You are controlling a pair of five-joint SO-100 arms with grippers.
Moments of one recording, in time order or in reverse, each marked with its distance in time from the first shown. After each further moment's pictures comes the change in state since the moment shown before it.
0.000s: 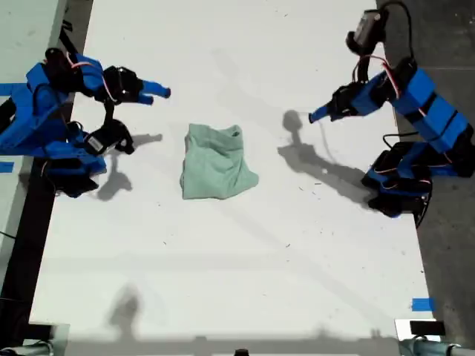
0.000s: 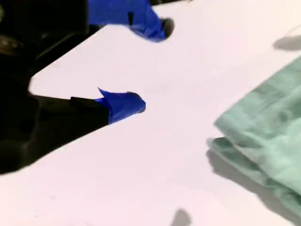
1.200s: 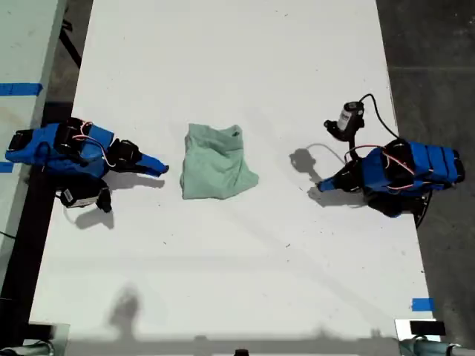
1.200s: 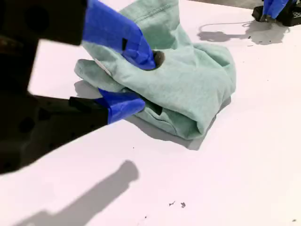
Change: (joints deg) arm 0 32.9 54.8 56.3 -12.1 -26.8; arm 1 -35.6 61.6 63.2 -12.0 2.8
